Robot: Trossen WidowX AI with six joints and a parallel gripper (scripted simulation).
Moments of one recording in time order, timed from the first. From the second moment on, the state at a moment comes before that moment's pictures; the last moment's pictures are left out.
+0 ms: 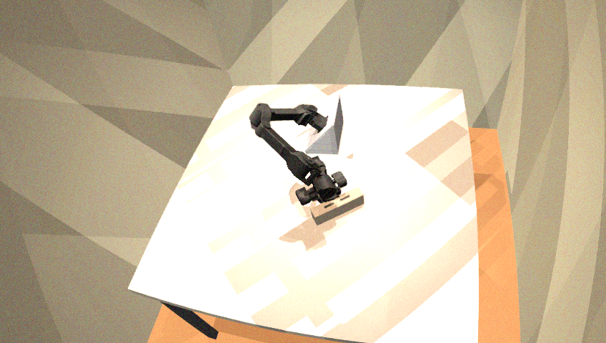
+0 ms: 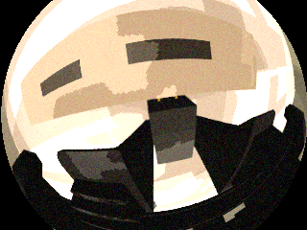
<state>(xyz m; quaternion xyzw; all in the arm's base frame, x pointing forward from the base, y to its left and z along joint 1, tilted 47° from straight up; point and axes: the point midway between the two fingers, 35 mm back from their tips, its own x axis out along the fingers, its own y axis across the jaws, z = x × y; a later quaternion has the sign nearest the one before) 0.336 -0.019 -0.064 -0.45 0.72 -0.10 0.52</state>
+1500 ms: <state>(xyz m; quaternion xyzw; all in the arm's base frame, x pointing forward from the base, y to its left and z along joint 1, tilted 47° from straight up) 0.342 -0.016 -0.067 -0.45 0.72 -0.10 0.51</state>
